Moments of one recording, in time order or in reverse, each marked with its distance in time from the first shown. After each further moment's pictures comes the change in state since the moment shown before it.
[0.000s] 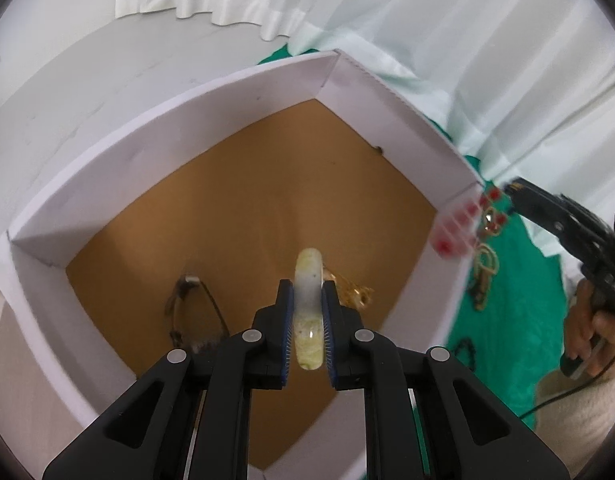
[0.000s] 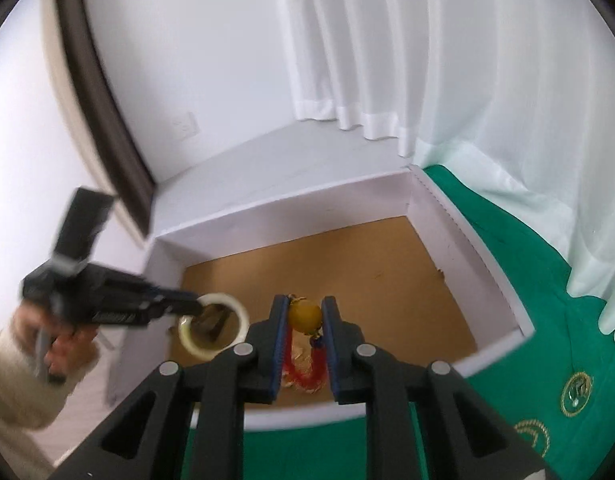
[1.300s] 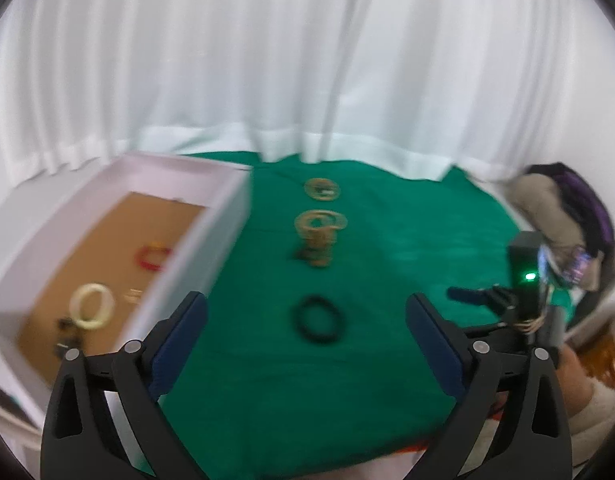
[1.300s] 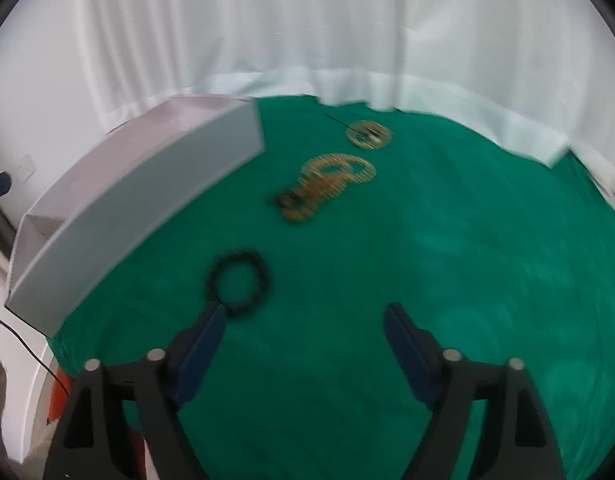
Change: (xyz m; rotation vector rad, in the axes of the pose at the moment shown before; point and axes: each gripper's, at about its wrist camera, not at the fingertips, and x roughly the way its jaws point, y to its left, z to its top) left arm -0.083 -0.229 -0.178 0.549 -0.295 -0.219; right arm -0.172 -0.032 -0.335 0.517 -0.032 -0.564
